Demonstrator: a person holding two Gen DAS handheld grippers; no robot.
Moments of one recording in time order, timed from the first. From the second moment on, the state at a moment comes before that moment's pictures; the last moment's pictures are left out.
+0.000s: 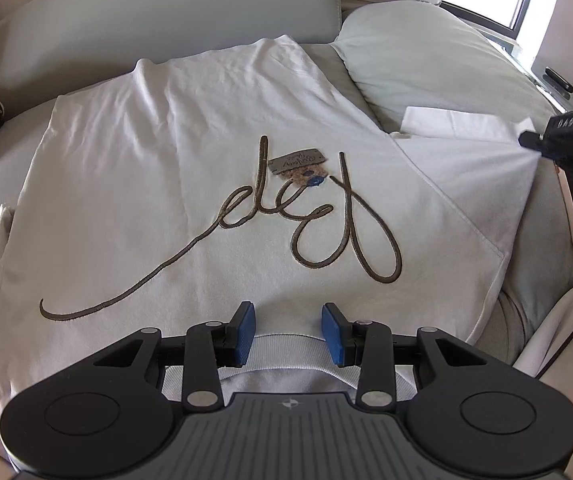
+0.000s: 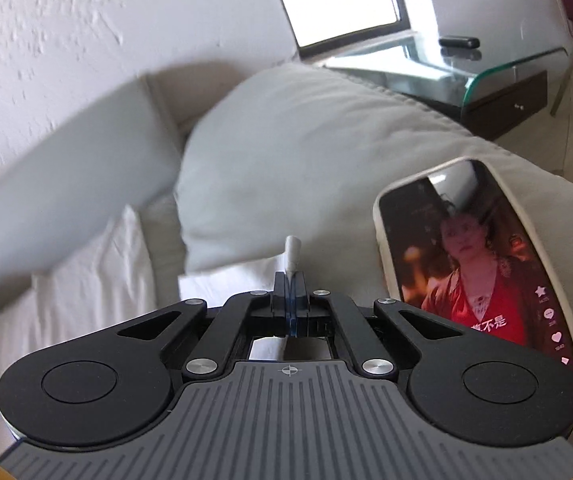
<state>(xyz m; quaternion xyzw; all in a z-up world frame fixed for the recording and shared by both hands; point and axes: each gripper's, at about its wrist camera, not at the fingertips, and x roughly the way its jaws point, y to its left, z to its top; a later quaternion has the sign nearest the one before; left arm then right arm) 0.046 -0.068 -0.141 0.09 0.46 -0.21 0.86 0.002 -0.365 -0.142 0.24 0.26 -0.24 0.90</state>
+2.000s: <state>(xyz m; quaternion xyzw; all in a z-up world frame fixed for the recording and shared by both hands) 0.038 0.205 -0.085 -0.24 0.41 0.00 0.88 -0.018 -0.141 -0.095 0.15 0.47 0.12 0.86</state>
